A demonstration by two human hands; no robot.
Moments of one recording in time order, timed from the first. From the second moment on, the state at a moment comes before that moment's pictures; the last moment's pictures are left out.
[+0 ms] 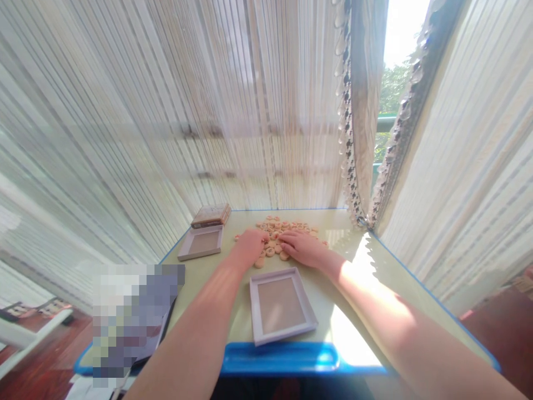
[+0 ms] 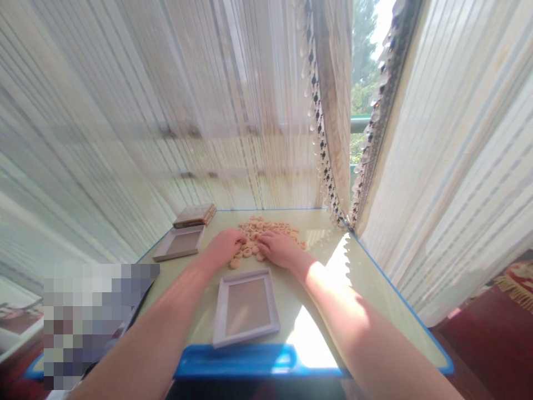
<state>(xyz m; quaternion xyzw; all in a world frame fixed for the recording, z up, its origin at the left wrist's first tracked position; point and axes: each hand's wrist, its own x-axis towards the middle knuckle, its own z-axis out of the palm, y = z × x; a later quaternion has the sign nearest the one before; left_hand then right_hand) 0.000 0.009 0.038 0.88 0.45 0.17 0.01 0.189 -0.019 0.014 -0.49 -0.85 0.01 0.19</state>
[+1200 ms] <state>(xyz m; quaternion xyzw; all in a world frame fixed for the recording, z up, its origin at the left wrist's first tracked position) 0.003 -0.001 0.040 0.89 0.44 0.13 0.03 0.186 -0.025 0.016 -0.46 -0.87 -0.04 0.18</state>
